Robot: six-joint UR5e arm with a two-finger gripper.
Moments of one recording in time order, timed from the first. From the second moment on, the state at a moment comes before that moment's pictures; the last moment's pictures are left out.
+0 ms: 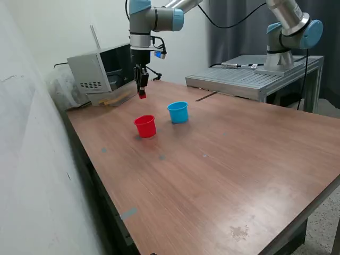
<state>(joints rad) -0.25 -0.88 1.23 -2.17 -1.64 3.09</state>
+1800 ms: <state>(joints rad) -0.23 -1.01 1.36 -2.12 -1.64 3.08</state>
